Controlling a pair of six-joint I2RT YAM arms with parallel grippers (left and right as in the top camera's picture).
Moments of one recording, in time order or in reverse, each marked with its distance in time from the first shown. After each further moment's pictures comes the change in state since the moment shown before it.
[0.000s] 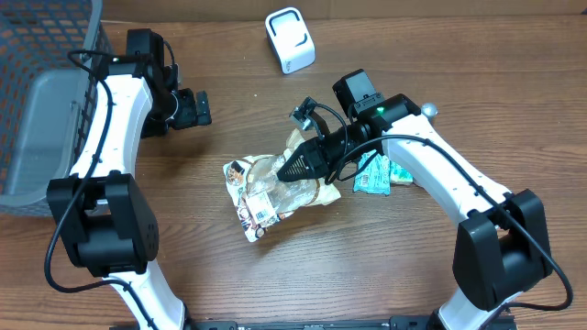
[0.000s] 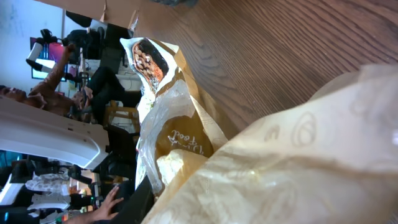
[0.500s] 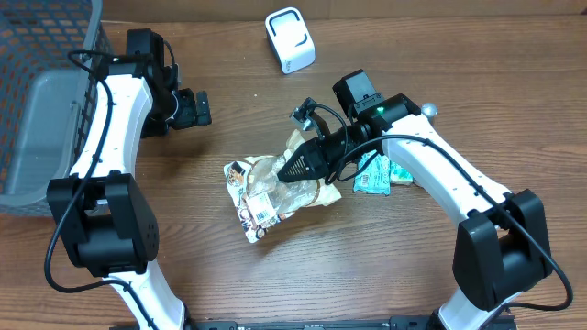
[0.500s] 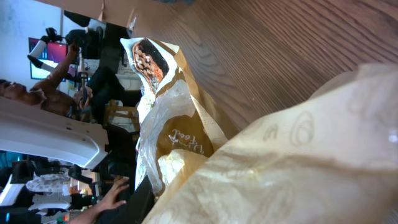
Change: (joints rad) left arm 0.000 0.000 0.000 0.000 0.000 0.000; right arm 0.000 0.000 0.000 -0.014 0.007 -0.001
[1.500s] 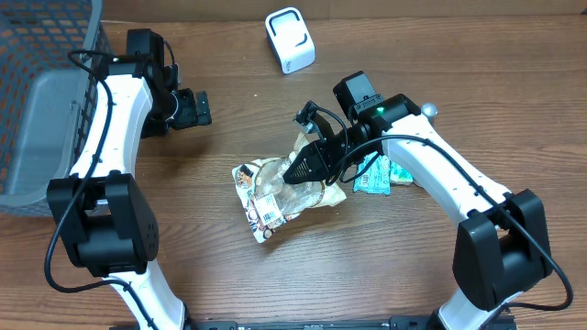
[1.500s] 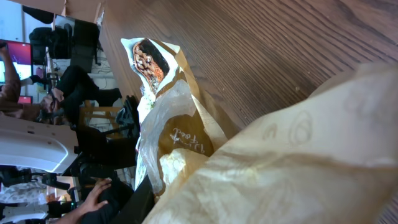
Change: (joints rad) left arm 0.000 0.000 0.000 0.001 0.000 0.000; right arm 0.000 0.000 0.000 -0.029 0.109 -0.003
